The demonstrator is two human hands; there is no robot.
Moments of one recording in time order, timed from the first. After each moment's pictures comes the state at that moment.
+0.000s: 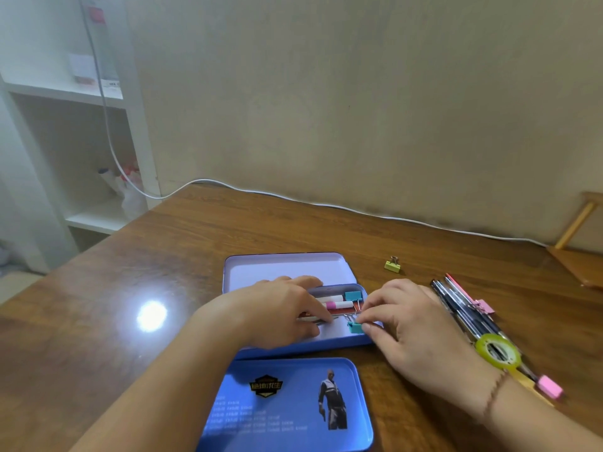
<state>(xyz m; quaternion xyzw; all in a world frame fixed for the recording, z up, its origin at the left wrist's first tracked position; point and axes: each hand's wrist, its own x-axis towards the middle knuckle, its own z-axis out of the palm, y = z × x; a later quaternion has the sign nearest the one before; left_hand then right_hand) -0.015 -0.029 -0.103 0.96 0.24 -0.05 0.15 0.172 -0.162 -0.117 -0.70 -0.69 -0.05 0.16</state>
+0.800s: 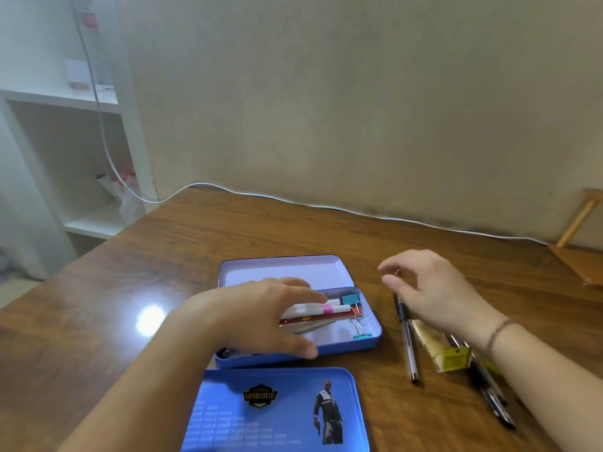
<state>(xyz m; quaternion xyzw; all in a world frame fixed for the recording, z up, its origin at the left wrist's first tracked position) -0.027 -0.025 -0.090 0.95 0.26 -0.07 0.18 0.227 -0.129 -0.100 -0.74 -0.64 -0.04 0.21</state>
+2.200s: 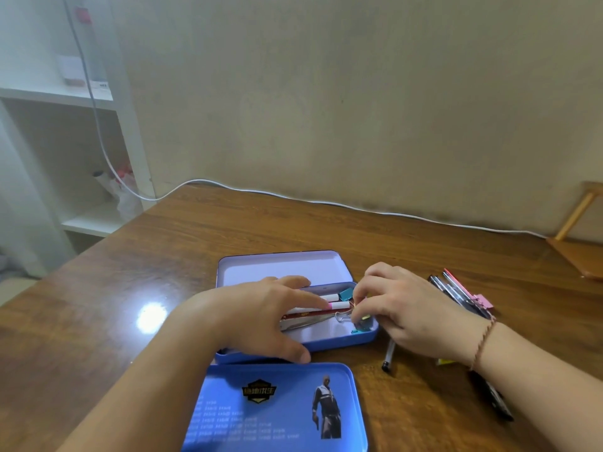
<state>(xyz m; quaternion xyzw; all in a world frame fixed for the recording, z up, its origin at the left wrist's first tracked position) -0.025 -0.029 -0.092 0.95 0.24 -0.09 0.16 0.208 -0.136 -0.110 -0.58 -0.81 -0.05 0.04</state>
